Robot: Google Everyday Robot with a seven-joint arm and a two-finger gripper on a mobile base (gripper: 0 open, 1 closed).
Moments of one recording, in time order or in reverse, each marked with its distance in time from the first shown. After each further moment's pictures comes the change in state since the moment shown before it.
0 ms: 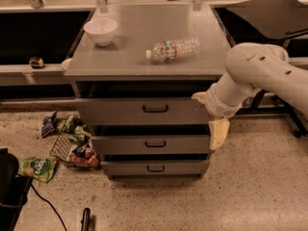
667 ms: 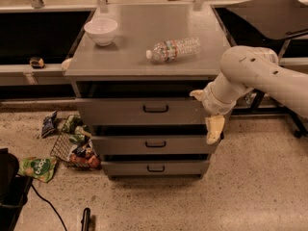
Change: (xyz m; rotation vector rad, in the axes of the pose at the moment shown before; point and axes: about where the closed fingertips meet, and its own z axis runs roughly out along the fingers) arm 0.014 -0.030 0.028 0.028 0.001 -0.020
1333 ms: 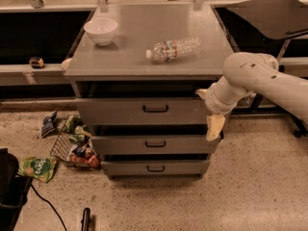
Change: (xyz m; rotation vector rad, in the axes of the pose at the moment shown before) arm 0.028 -0.018 0.021 0.057 0.017 0.076
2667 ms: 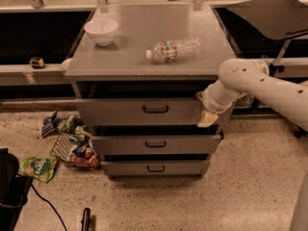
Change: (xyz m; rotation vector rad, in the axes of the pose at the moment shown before) arm 0.018 -0.026 0.042 0.032 0.004 0.050
